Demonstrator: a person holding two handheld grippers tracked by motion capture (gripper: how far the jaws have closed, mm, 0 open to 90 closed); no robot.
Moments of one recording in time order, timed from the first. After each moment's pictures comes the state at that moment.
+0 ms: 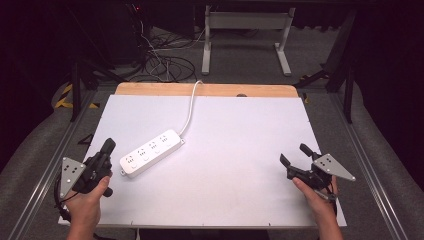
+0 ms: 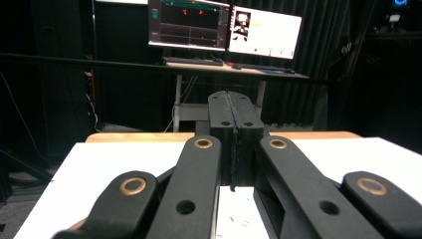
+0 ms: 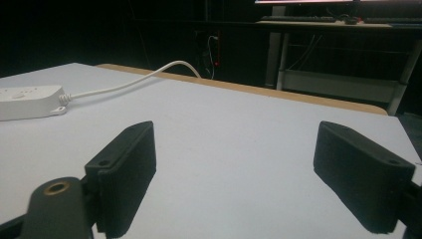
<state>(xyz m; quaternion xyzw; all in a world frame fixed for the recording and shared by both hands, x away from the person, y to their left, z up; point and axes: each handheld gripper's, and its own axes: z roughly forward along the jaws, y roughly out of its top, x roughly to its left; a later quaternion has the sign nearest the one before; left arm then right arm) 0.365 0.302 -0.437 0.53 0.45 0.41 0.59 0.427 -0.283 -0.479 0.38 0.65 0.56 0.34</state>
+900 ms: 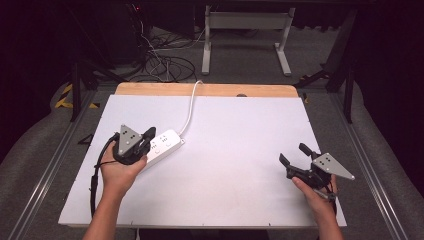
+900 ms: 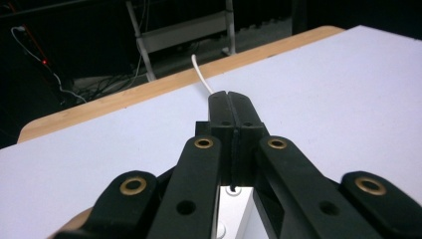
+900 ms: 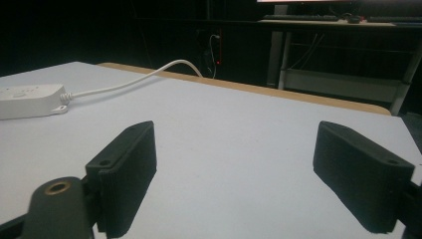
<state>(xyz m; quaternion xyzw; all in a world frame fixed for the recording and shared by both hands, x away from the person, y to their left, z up) 0.429 0.220 -0.401 0.71 0.41 0.35 0.45 0.429 -0.282 -0.479 0.38 0.66 0.56 0.33</state>
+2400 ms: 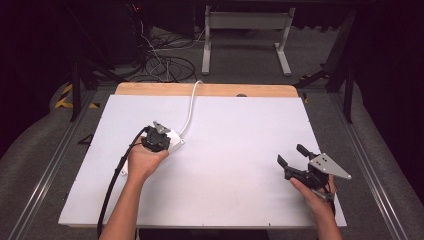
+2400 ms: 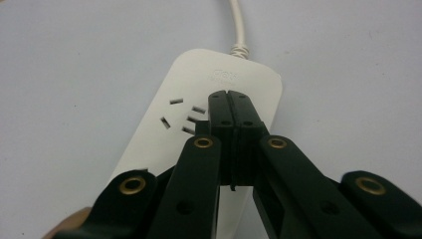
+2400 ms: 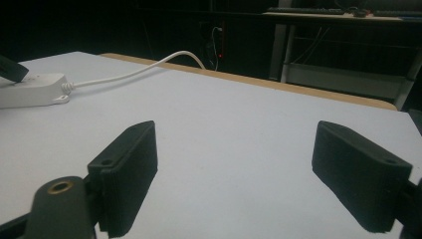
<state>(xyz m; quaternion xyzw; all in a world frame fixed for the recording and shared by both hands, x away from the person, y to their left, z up) 0.497 0.189 -0.453 0.80 0.47 0.24 0.27 0.430 -0.279 -0.482 0.38 0.67 0.55 0.33</state>
